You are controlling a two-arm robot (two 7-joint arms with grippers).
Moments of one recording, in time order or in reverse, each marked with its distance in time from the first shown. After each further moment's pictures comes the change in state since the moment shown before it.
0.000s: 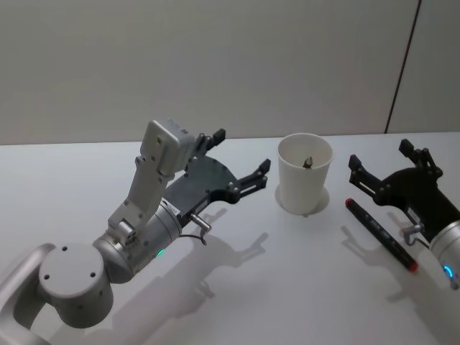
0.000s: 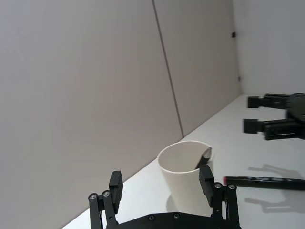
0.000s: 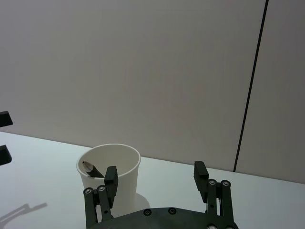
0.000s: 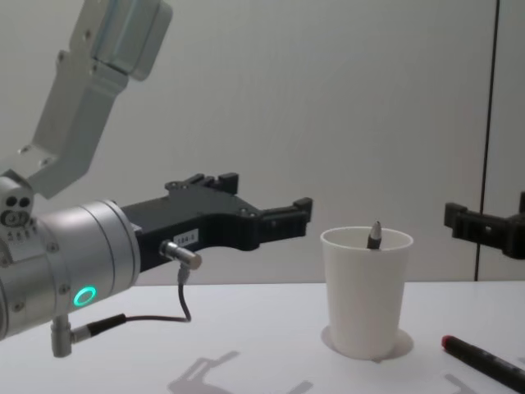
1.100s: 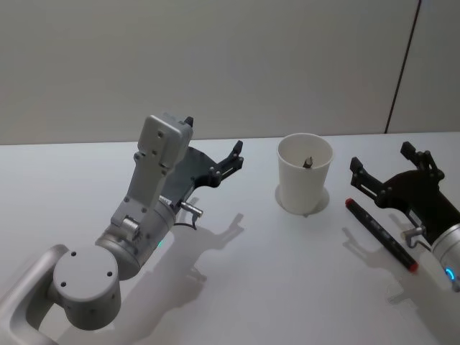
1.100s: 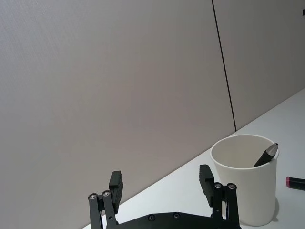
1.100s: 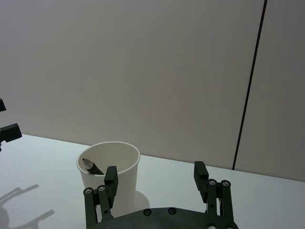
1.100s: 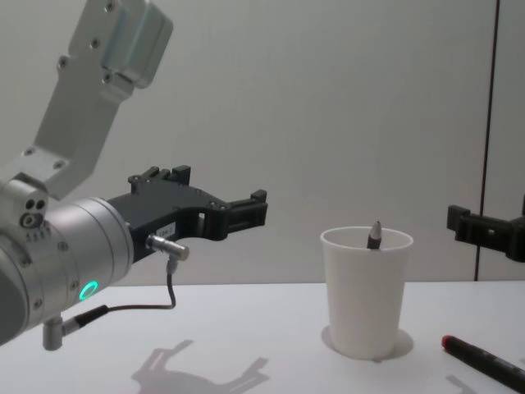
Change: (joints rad) left arm -0.002 -0.022 0.016 0.006 0.088 0.022 0.242; right arm -0.012 0.006 0.002 -0.010 0.001 0.003 -0.004
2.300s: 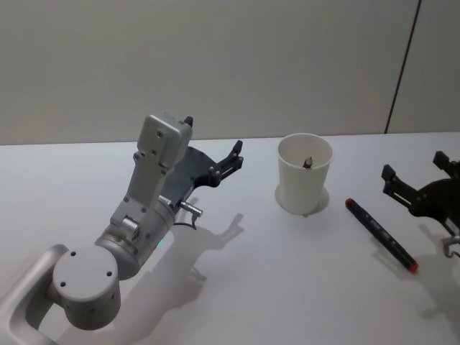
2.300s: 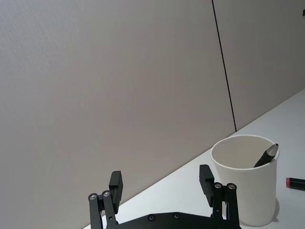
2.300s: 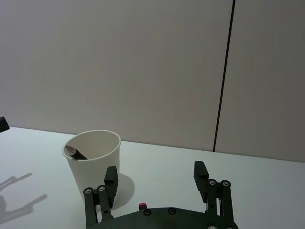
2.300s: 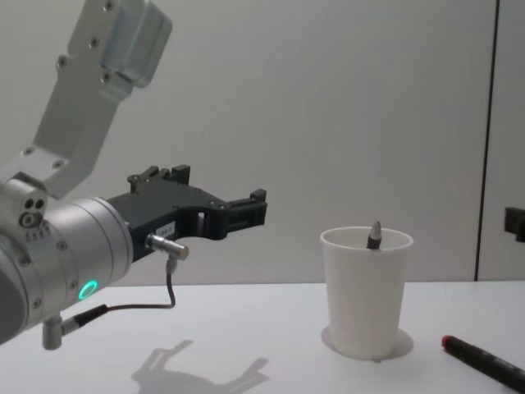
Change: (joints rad) left arm 0.000 0.000 -0.001 -0.001 0.000 -0.001 0.000; right arm -0.090 0.088 0.071 -0.114 0.103 0.084 -0.025
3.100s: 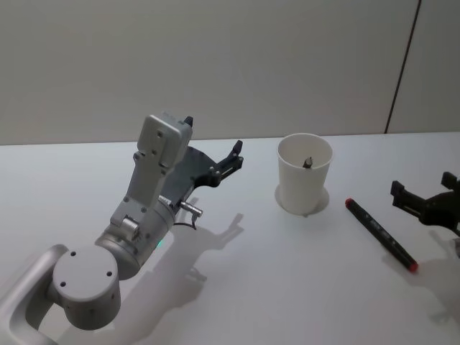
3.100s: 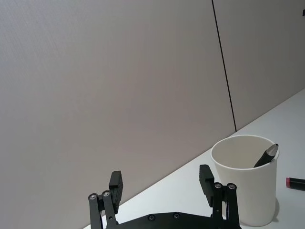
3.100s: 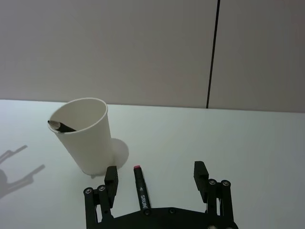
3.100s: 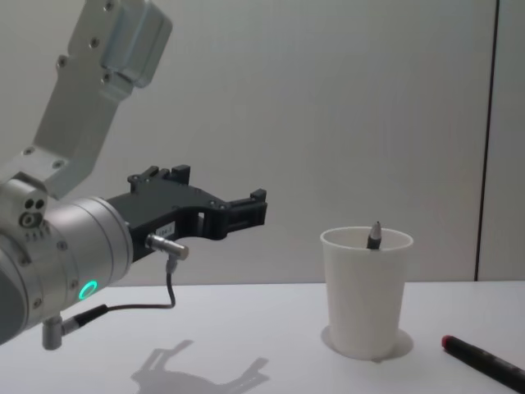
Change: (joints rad) left arm 0.000 0.000 0.000 0.000 0.000 0.000 0.000; right arm 0.004 0.033 0.045 -0.107 0.135 0.338 -0.079
